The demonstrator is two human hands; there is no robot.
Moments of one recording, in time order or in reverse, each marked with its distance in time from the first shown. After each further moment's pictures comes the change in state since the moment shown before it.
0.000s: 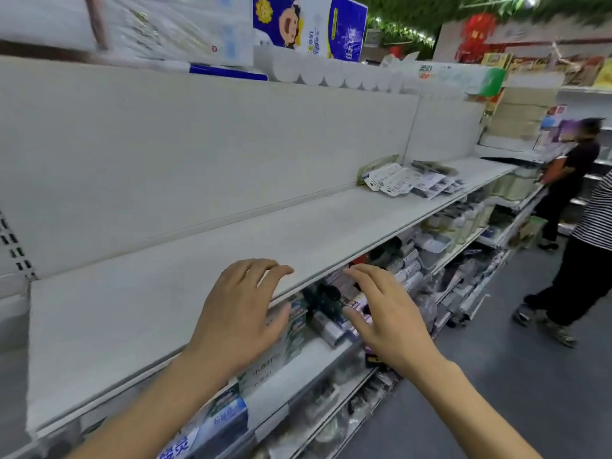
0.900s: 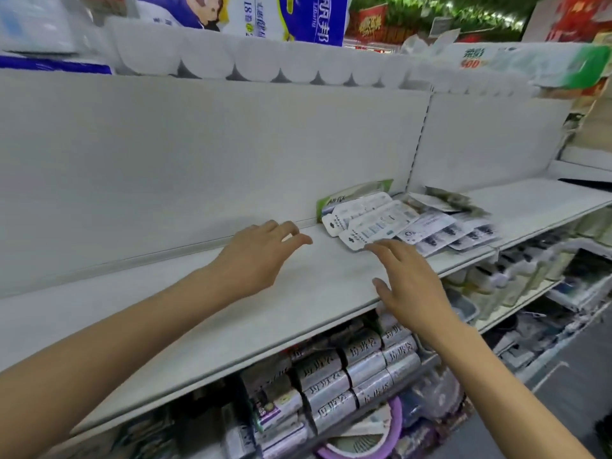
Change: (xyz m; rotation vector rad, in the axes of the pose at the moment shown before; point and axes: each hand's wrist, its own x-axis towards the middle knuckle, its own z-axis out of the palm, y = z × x) left_hand 0.395 0.074 0.223 0.369 -0.174 0.162; right_hand 0.244 0.421 0.035 -0.006 -0.042 -0.143
